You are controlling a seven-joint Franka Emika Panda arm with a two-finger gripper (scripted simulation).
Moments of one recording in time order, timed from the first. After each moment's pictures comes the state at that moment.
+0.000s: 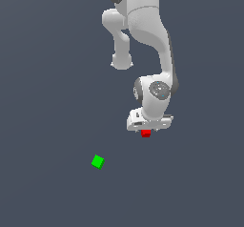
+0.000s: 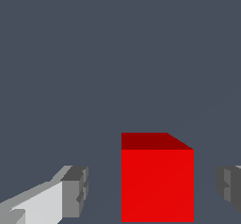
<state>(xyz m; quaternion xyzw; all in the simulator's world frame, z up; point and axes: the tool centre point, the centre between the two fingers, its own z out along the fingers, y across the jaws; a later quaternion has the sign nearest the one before) 0.014 0.122 0.039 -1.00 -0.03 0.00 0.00</state>
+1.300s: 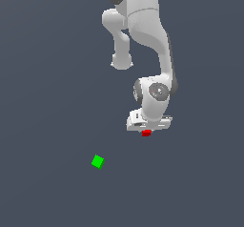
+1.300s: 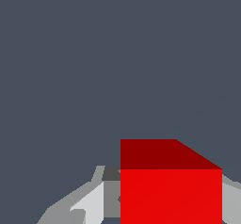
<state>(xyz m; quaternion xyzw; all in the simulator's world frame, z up) 0.014 0.122 0.032 -1.00 -0.03 0.00 0.00</state>
